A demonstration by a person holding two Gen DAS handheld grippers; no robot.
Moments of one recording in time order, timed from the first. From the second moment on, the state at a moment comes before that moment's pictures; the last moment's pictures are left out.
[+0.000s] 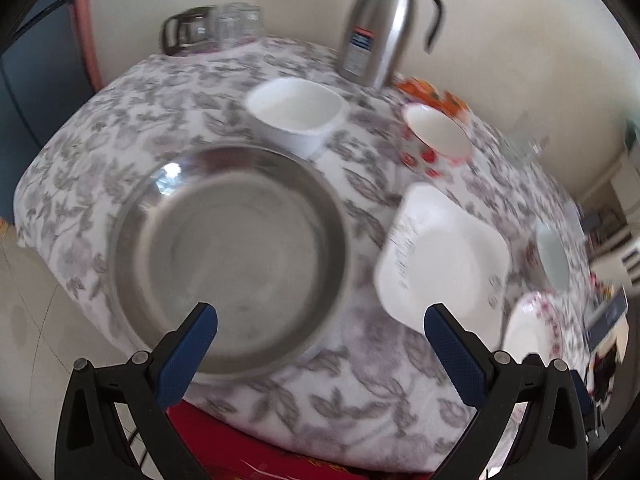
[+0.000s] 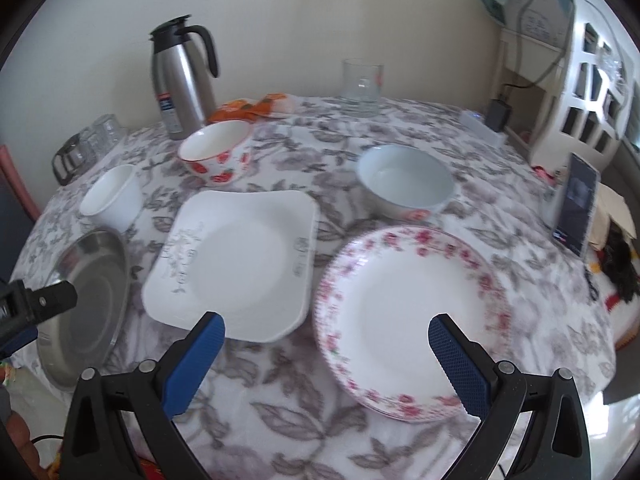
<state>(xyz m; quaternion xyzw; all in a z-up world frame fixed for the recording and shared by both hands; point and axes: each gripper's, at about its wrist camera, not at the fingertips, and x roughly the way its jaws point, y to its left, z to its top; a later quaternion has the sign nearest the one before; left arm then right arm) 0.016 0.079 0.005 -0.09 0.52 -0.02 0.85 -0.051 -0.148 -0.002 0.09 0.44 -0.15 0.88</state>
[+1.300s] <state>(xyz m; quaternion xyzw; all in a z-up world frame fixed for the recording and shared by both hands) 0.037 0.258 -0.067 -0.23 0.47 0.05 0.85 0.053 -0.007 -0.042 0.07 0.46 0.10 0.88</state>
